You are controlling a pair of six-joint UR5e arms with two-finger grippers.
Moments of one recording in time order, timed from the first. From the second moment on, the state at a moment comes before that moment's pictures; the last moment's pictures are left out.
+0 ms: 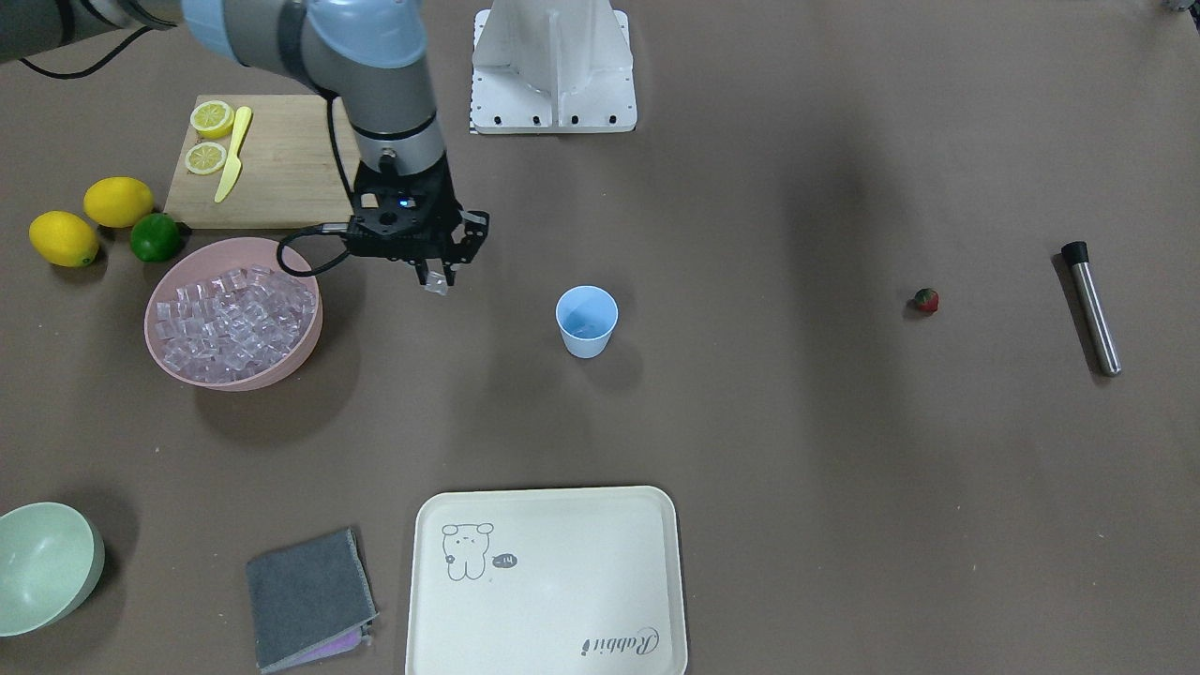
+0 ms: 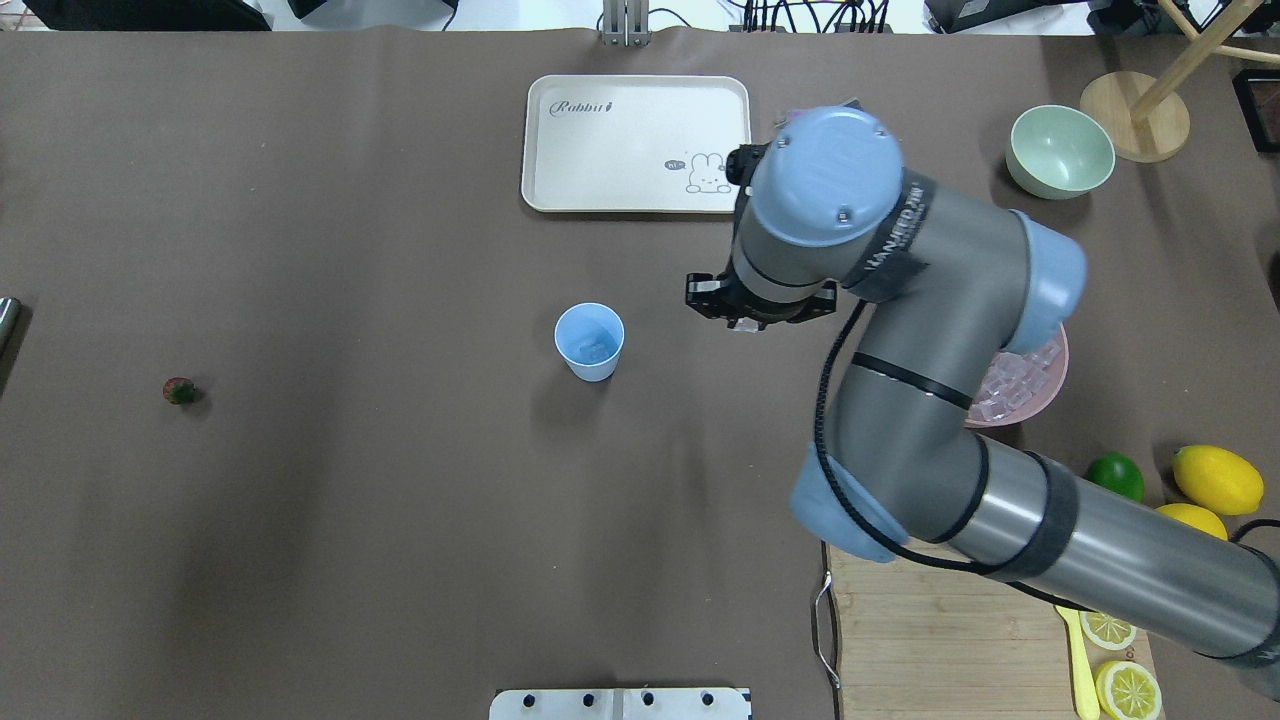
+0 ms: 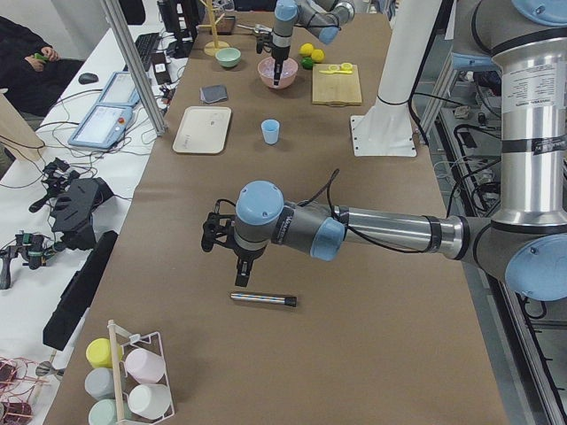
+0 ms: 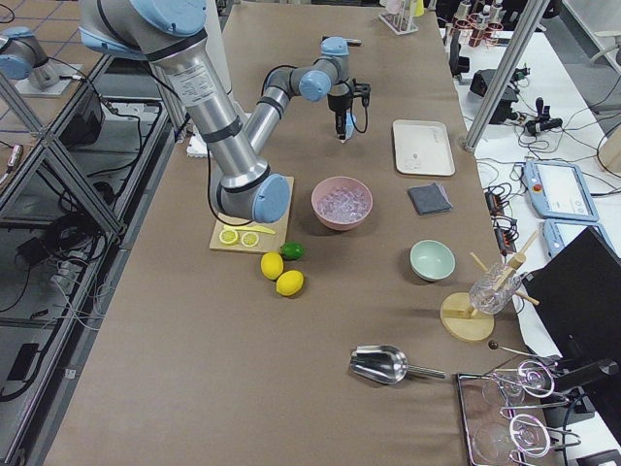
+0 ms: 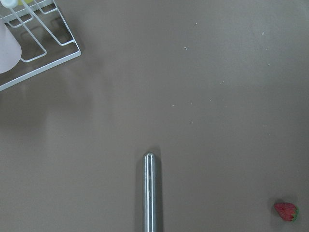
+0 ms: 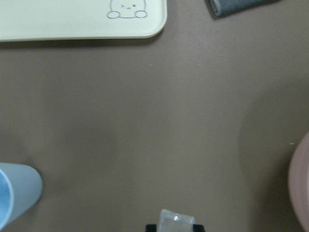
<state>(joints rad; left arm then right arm) -1.58 -1.46 -1.77 -1.83 -2.44 -0.19 0.58 -0.85 1.78 -1.76 1.81 1.25</state>
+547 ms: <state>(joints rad) -1.58 -1.46 -1.76 -1.83 -2.44 -0.18 0.51 -0.56 1.47 -1.74 1.73 1.41</state>
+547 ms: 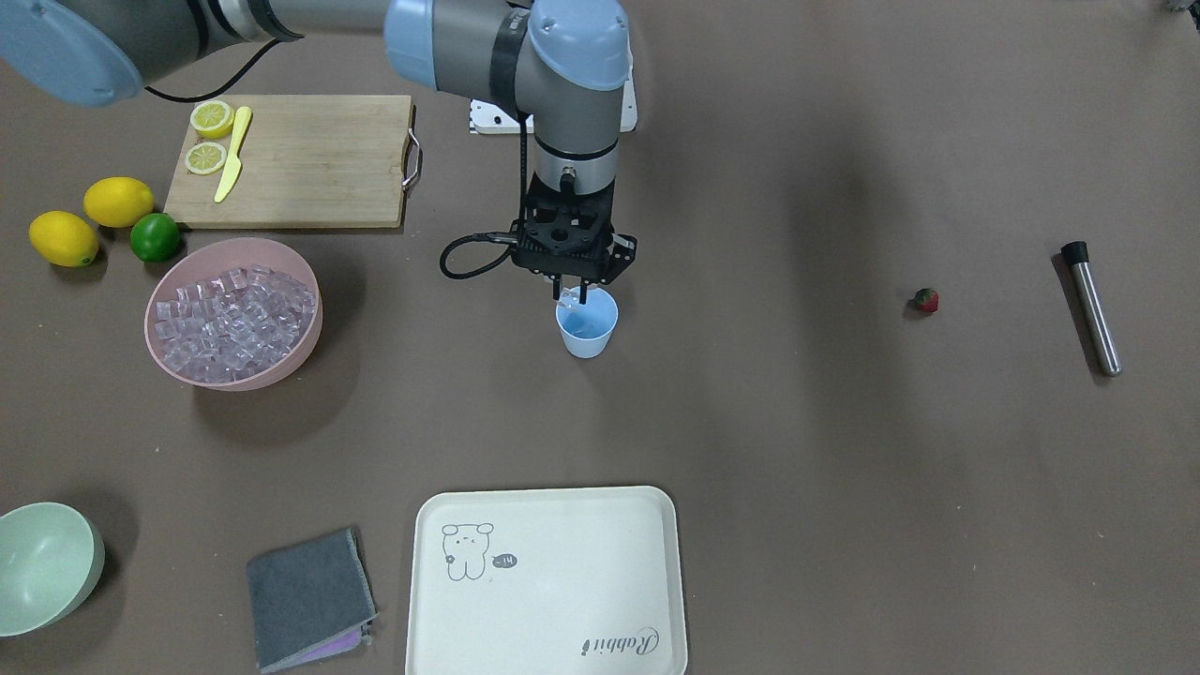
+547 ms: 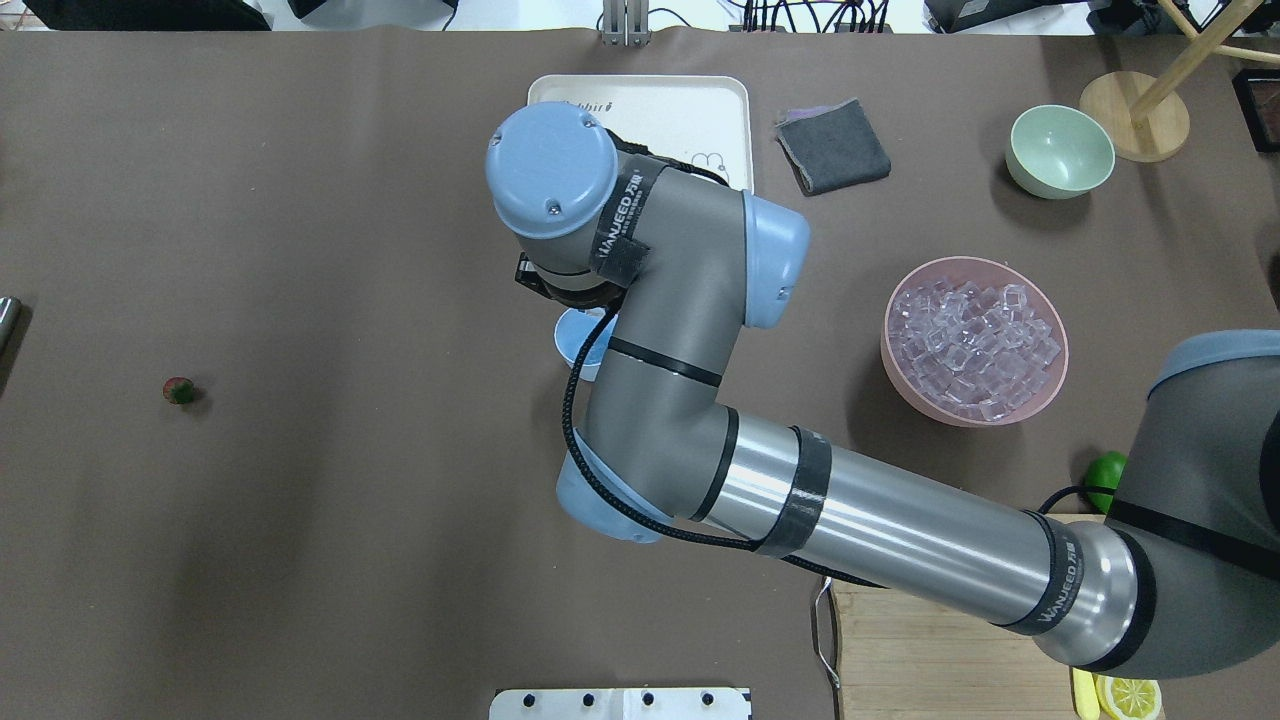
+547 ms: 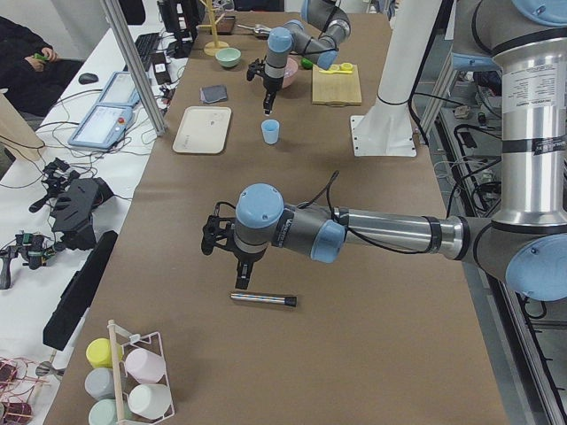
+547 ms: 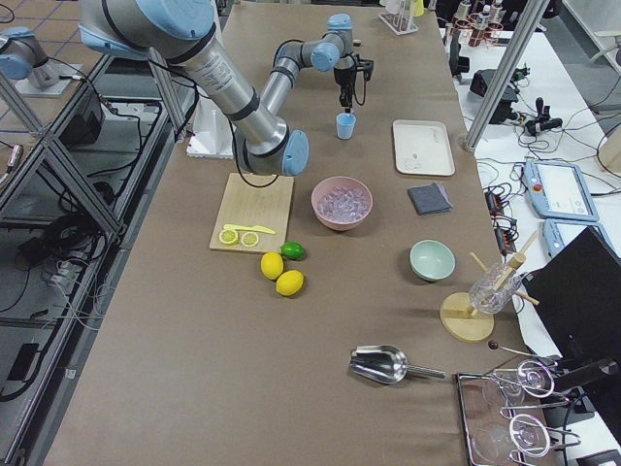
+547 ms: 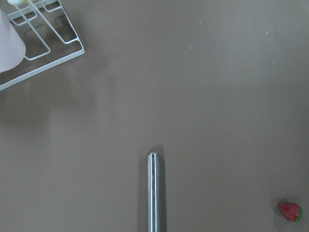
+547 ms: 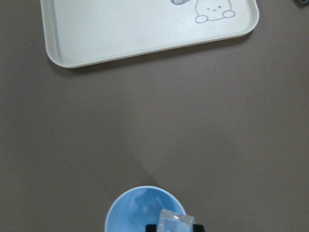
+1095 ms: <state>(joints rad) -1.59 -1.46 -1.76 -1.83 -2.44 -0.18 0.49 -0.57 1.44 -1.66 1.69 1.42</state>
